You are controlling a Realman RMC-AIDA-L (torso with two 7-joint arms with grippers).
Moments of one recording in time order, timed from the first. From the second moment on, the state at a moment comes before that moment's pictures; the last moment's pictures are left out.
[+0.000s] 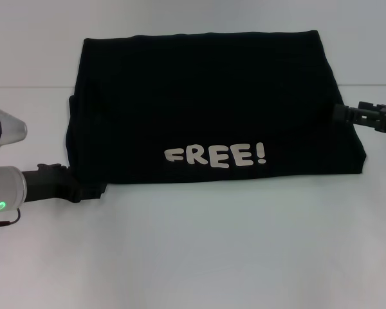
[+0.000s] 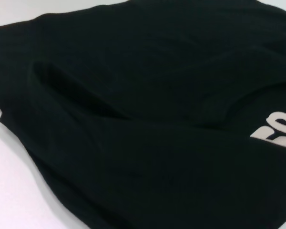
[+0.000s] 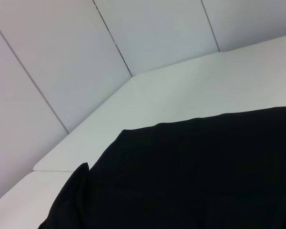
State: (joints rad) left arm -0.60 -2.16 0.53 0.73 2.45 1.02 -1.64; right arm 0.60 2.01 -0.47 -0.67 -2.07 -1.32 1.79
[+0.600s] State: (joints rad) left arm -0.61 -2.16 0.54 0.74 2.48 0.99 -1.70; right arm 0.59 2.01 -0.47 -0.67 -2.07 -1.32 1.79
